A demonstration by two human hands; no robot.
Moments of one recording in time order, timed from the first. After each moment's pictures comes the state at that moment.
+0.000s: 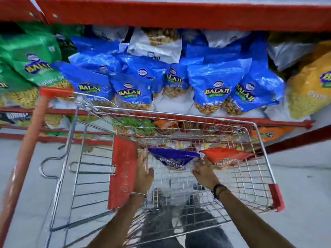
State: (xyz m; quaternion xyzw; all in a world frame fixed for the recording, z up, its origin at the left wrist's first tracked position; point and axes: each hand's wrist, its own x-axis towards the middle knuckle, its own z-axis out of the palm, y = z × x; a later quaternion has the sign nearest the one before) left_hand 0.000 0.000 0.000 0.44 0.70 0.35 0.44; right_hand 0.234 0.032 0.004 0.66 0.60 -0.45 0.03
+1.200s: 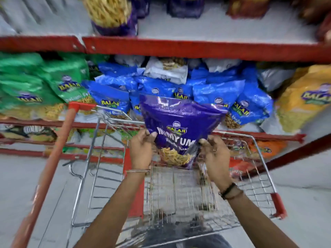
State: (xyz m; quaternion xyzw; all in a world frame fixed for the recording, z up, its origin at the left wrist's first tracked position) left_hand -0.016 0.068 0.169 0.38 0.62 0.56 0.40; right_hand 0.189 0.050 0.173 0.62 0.51 -0.33 -0.50
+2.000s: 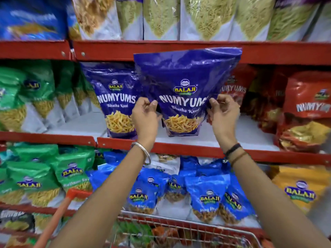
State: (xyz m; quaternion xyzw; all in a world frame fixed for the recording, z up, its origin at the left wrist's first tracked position) left_hand 0.011 0.251 0.445 0.44 0.43 0.75 0.22; right_hand 0.197 0.248 0.459 0.39 0.52 -0.23 -0.73
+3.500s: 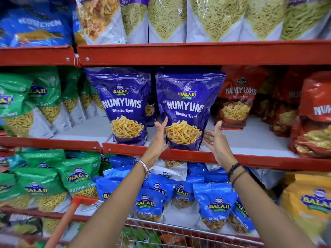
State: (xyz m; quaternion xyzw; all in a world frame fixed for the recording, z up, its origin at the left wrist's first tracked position) left_hand 0.004 0.270 0.387 0.54 0.45 0.50 0.49; right_hand 0.194 0.290 0.383 0.44 0.47 -0.52 -0.56
